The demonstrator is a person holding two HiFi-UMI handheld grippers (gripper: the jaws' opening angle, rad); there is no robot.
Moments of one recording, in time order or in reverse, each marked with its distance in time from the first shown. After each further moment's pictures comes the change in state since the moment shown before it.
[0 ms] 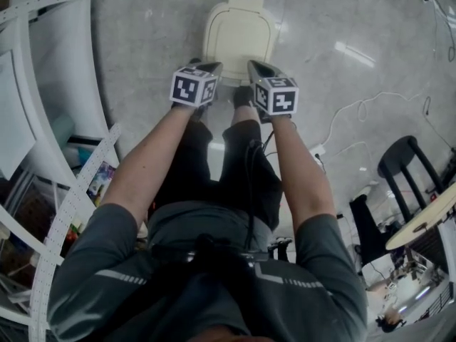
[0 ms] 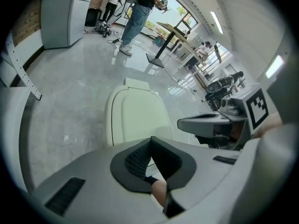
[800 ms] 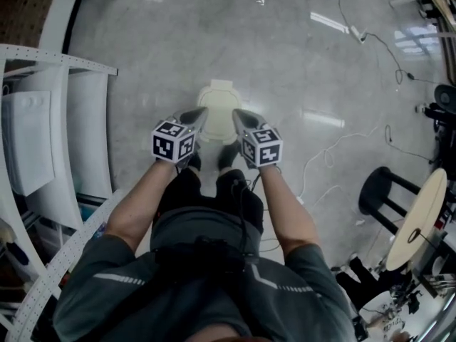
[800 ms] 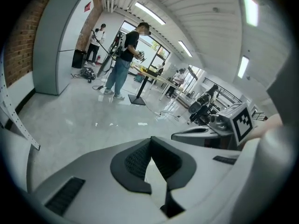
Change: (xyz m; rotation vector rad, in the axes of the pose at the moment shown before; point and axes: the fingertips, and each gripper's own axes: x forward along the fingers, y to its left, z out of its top) left arm -0.194 -0.098 0.150 0.208 -0.408 -0.087; right arm -0.169 0.085 0.148 -0.176 -0.324 0.012
